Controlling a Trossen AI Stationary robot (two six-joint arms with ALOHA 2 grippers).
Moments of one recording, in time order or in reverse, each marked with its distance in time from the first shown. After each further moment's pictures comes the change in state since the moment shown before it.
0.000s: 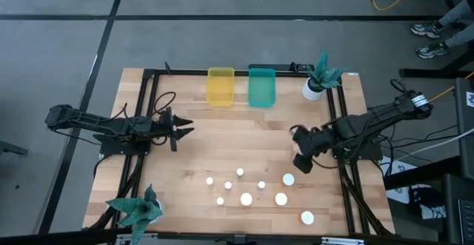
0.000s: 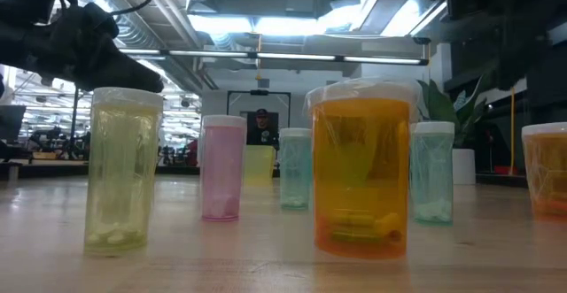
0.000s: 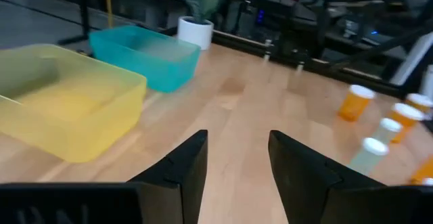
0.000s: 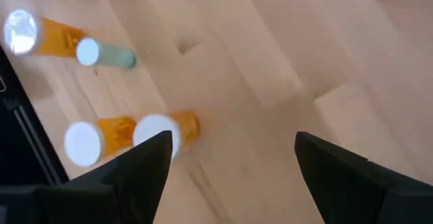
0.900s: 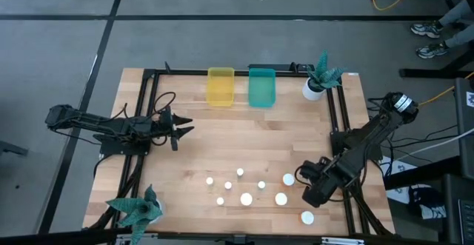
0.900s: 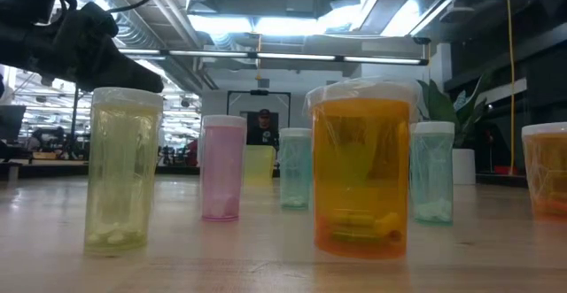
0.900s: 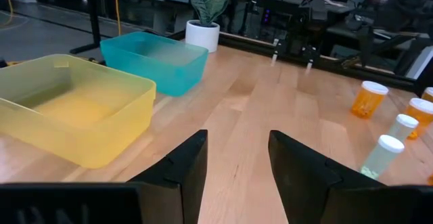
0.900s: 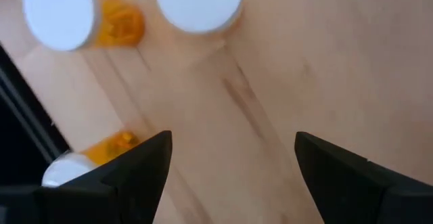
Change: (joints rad) left arm 0.000 0.000 0.000 0.000 -0.023 0.039; right arm 0.424 0.223 0.000 0.045 0.035 0.388
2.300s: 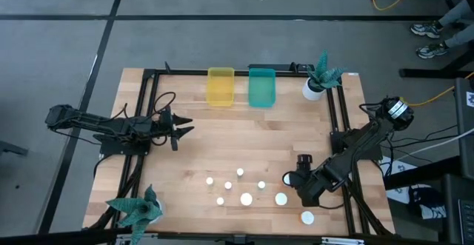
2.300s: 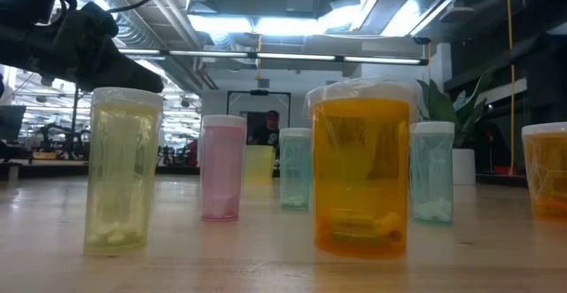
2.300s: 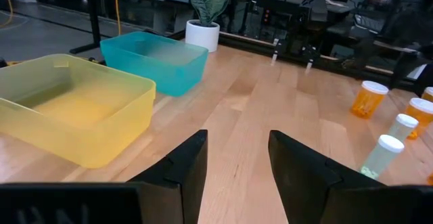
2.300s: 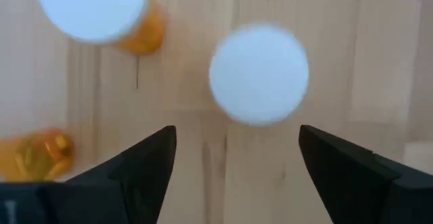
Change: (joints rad) left arm 0.000 0.000 0.000 -0.001 0.000 0.000; right arm -0.050 0.118 -0.001 0.142 0.145 -0.675
